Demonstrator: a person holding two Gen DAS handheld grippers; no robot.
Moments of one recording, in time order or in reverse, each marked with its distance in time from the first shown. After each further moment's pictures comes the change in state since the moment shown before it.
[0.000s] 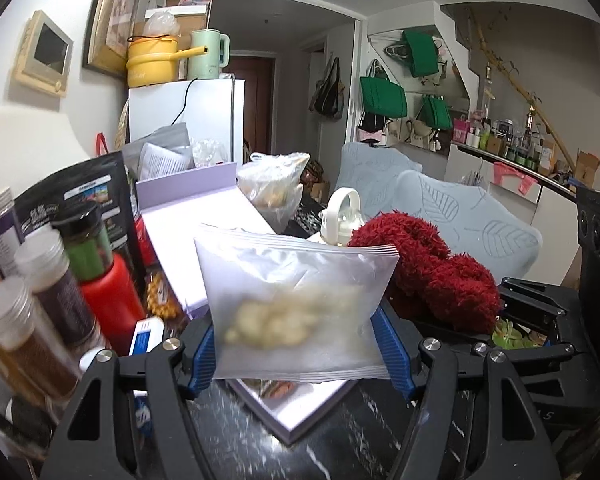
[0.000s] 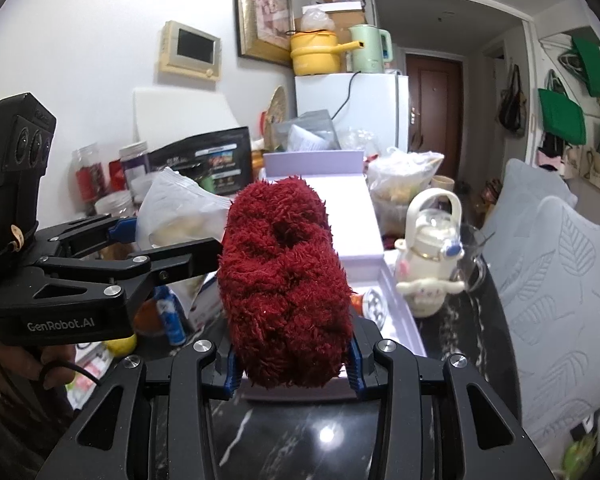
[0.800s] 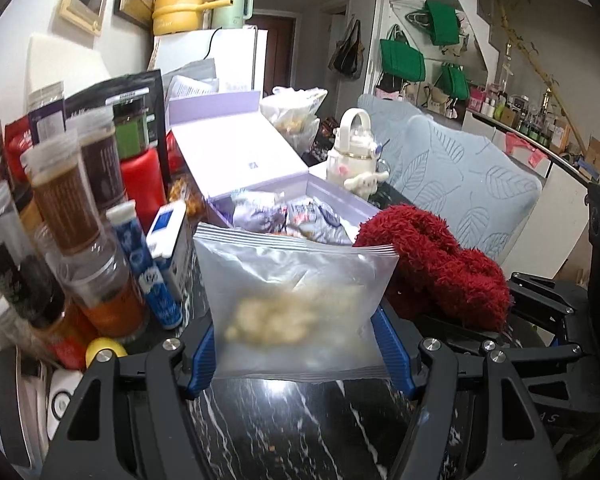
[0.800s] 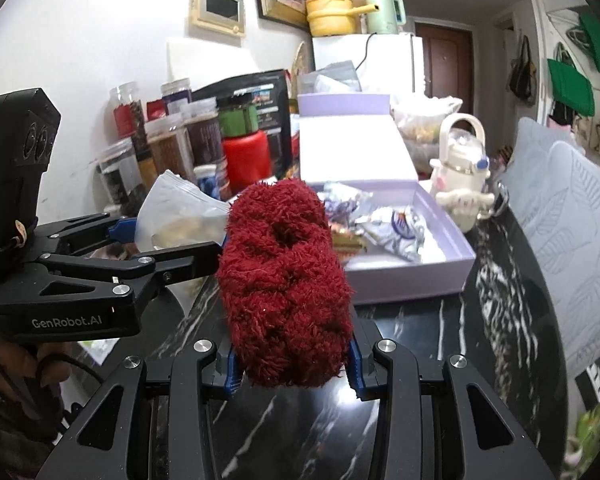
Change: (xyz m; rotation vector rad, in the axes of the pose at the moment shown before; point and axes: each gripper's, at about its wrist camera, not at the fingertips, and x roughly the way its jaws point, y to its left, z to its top) left arm -0.045 0.001 -0.090 -0.062 0.155 0.044; right arm -0.025 0.060 -0.080 0.022 0.119 0.043
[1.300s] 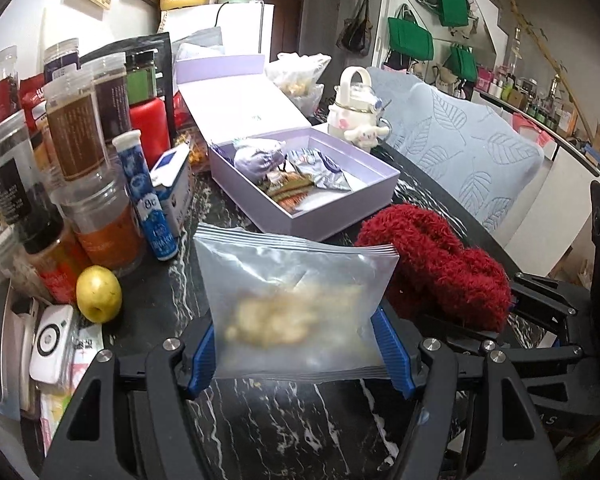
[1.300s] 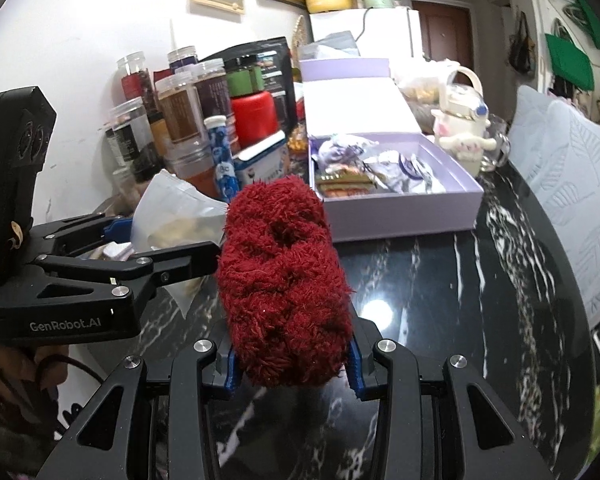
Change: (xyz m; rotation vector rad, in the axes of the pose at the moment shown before) left arm -0.005 -0.011 -0.053 -0.020 0.084 0.028; right arm -0.004 0.014 -0.054 0.039 0.074 0.026
